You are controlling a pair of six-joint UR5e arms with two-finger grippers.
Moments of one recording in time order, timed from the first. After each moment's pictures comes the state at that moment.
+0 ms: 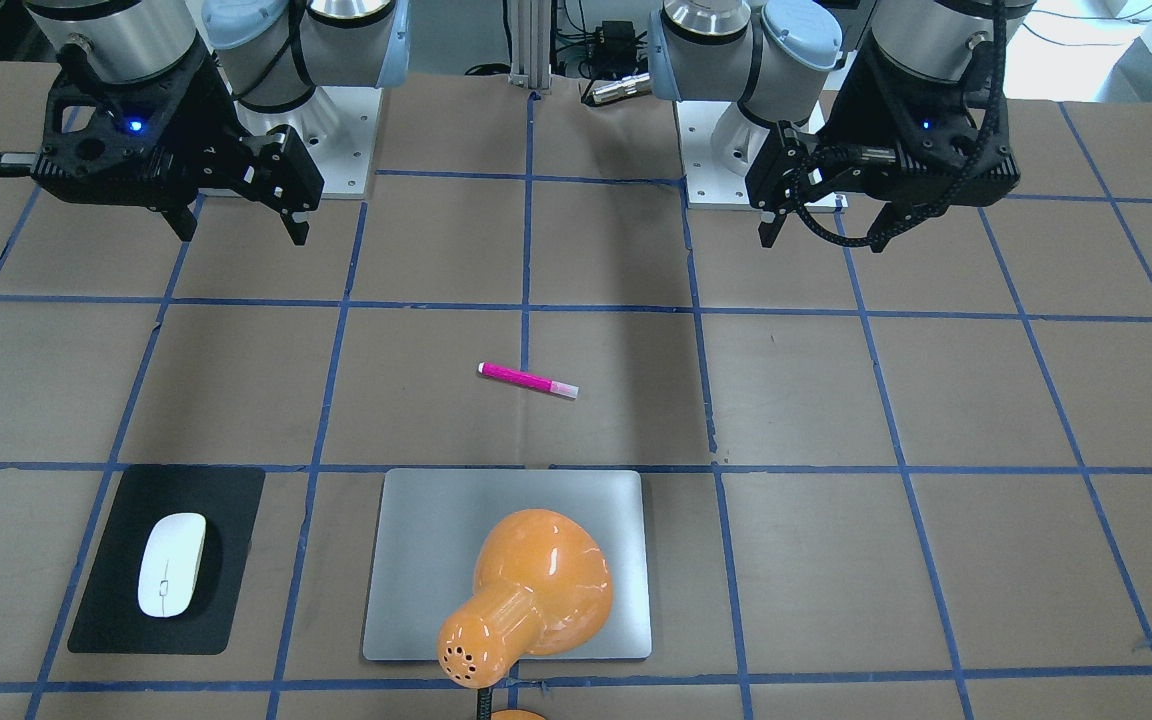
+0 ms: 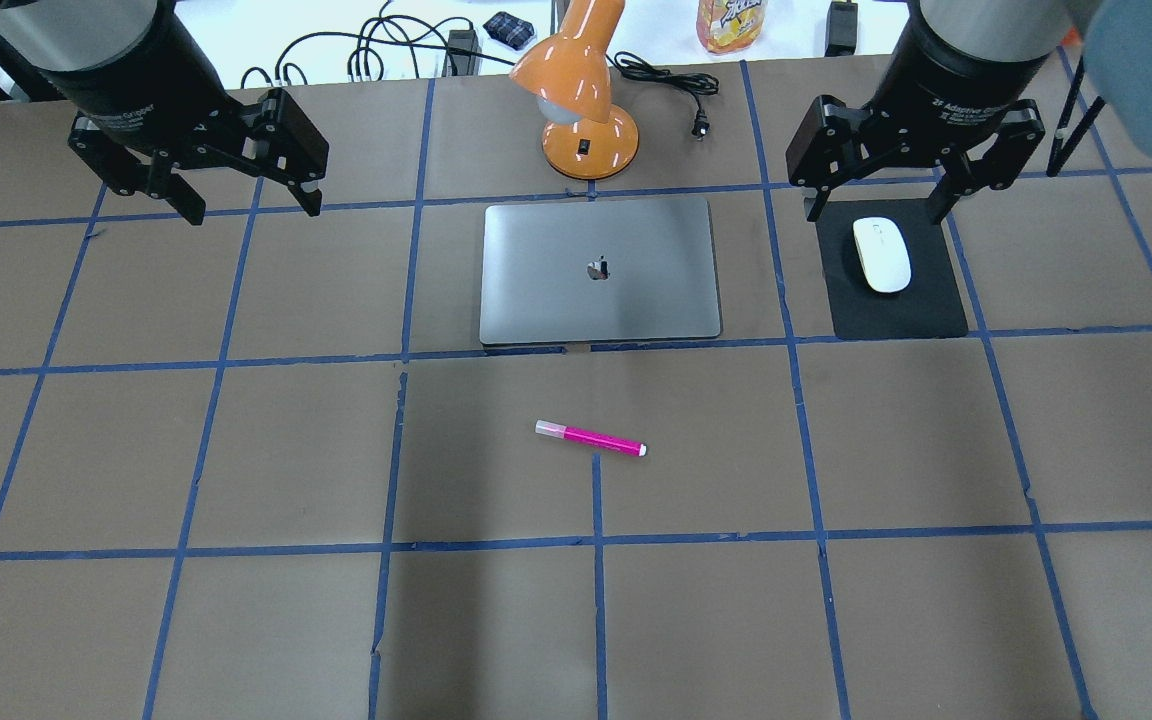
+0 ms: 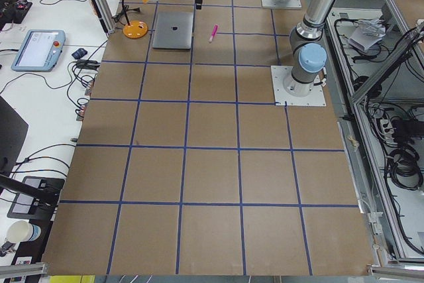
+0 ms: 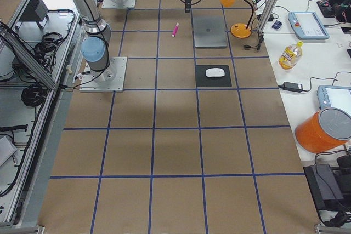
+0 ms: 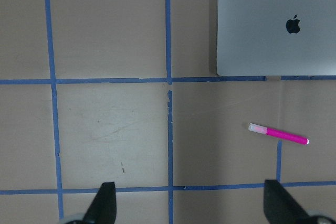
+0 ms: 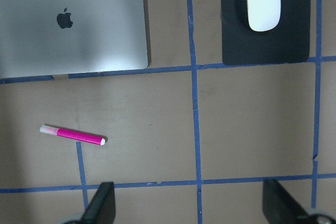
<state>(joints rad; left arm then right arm) -1.55 -1.57 -1.48 -1.62 1.54 0.02 1.59 -1.58 1.52 -1.52 -1.53 0.07</state>
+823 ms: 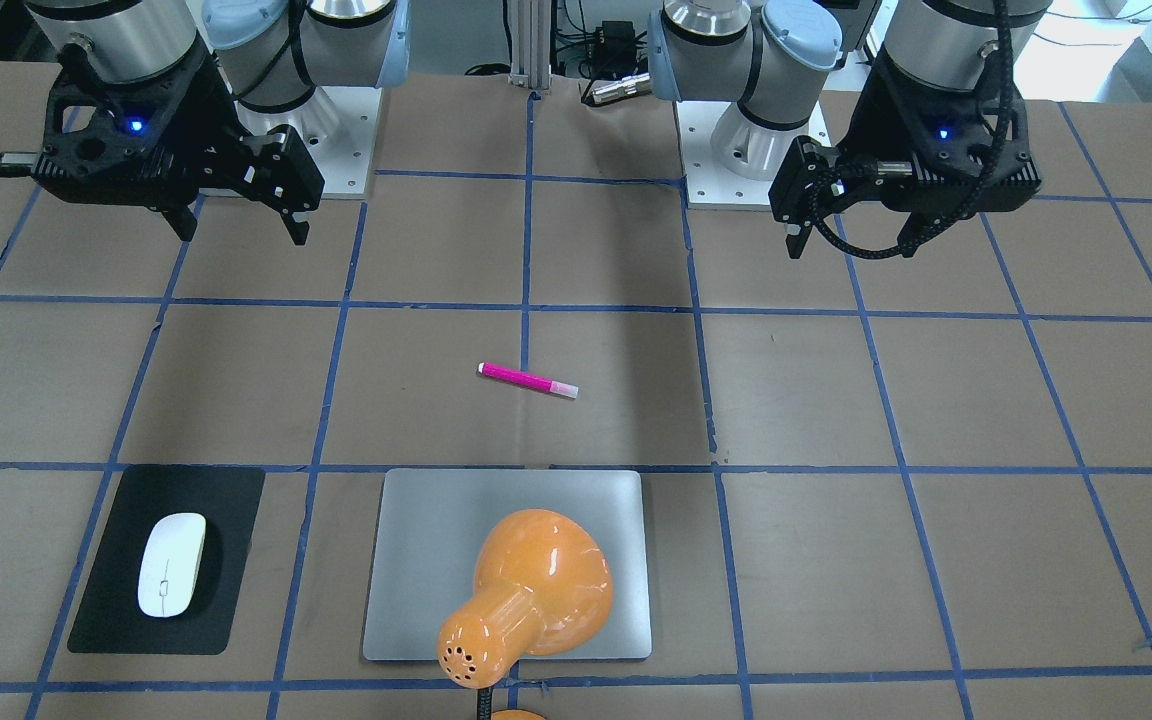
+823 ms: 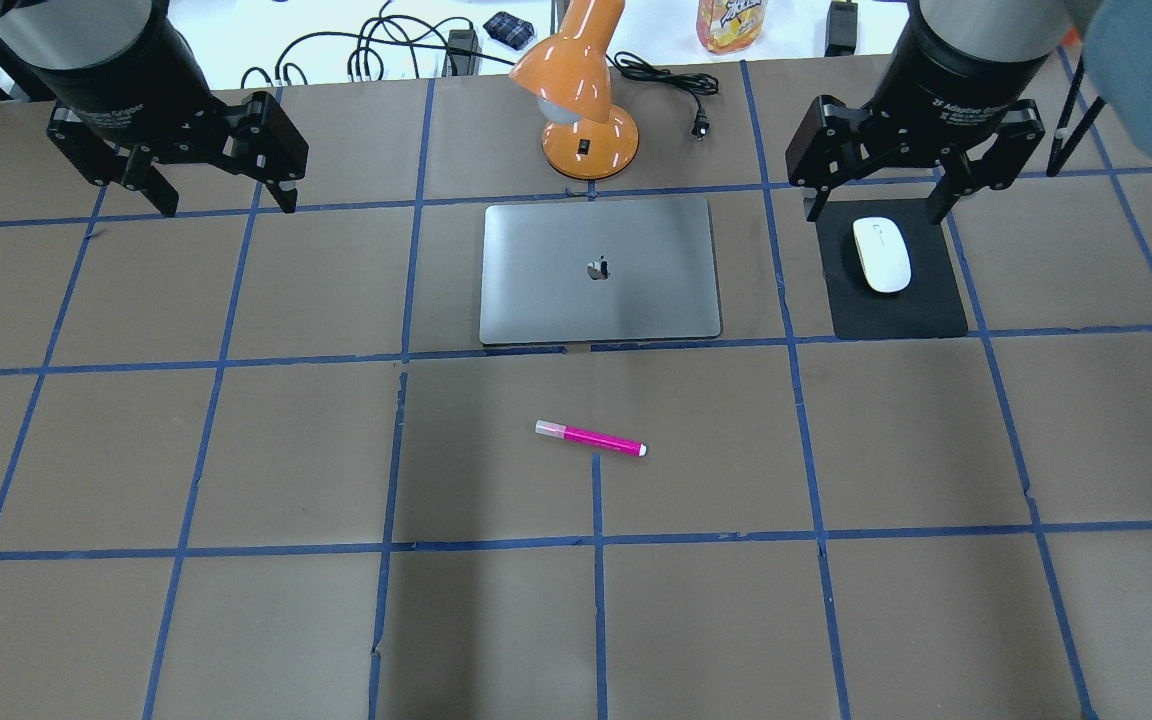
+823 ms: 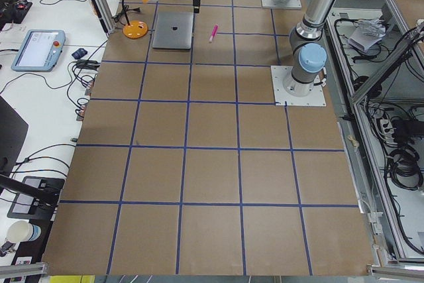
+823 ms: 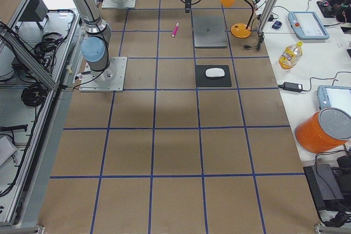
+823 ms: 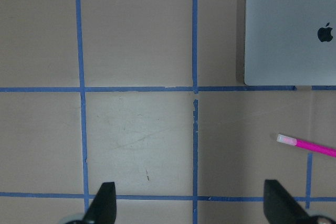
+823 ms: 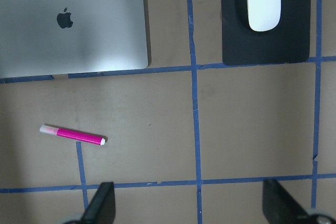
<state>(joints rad) -1.55 -1.58 -1.48 -1.61 1.62 0.02 1.59 -1.58 1.52 -1.52 -1.53 0.07</state>
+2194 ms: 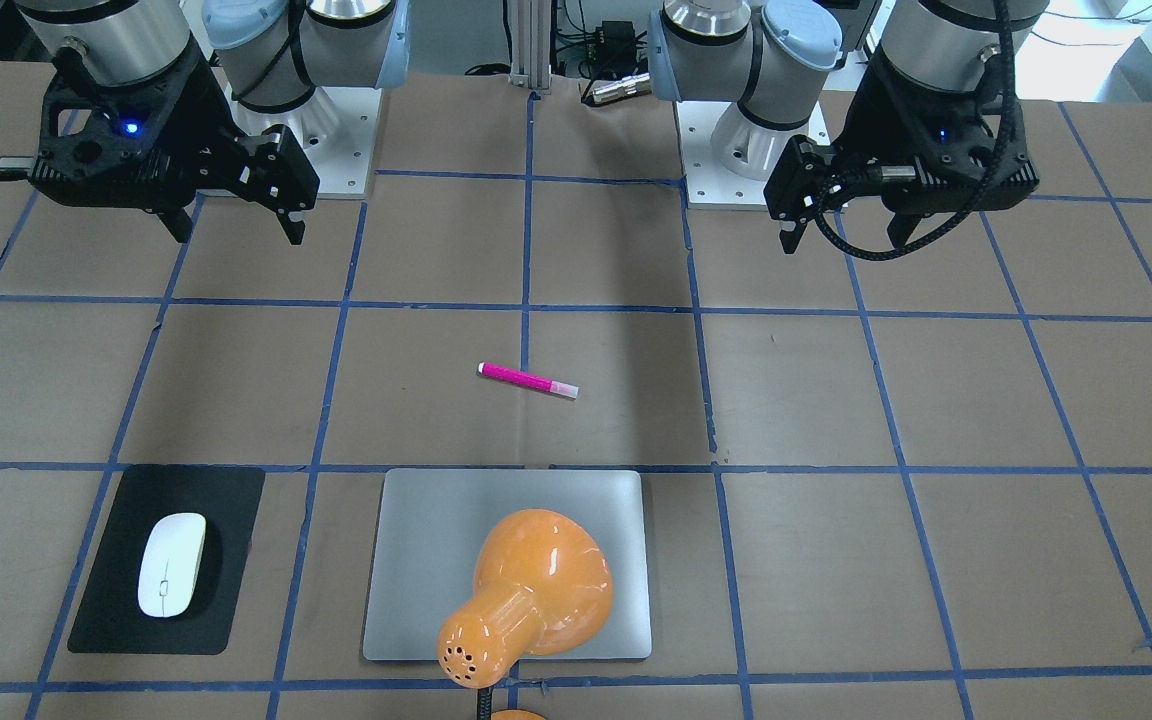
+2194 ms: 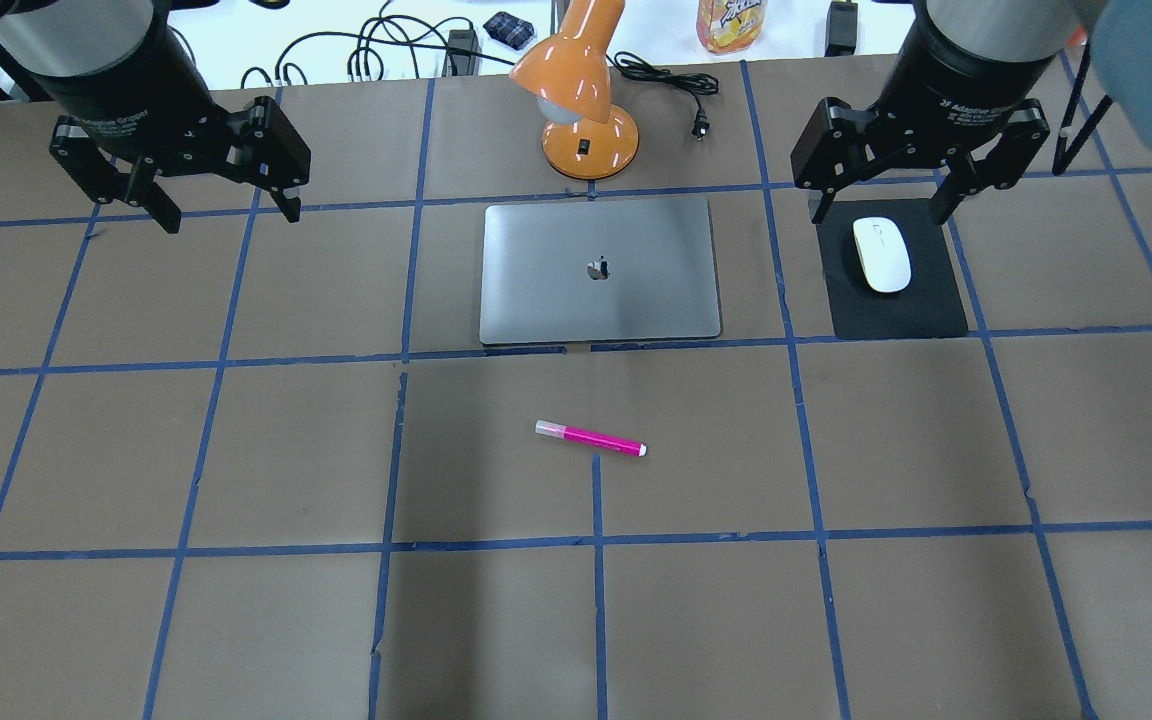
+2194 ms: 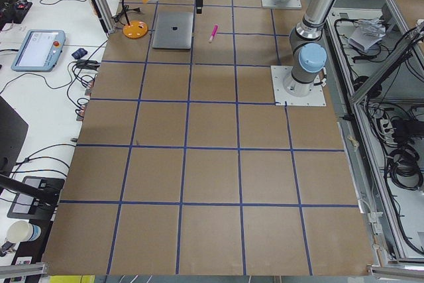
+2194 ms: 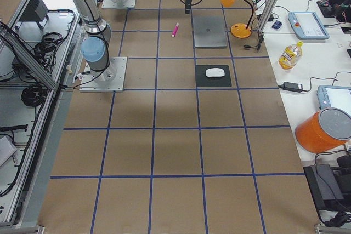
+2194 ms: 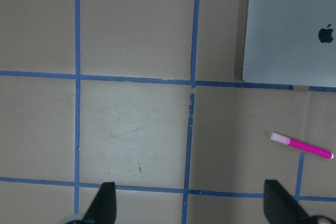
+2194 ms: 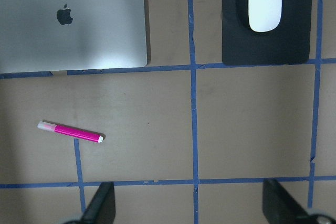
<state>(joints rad) -1.55 -1.58 -1.47 -1.66 1.60 -0.05 1.58 -1.58 1.52 -1.52 -1.53 0.04</state>
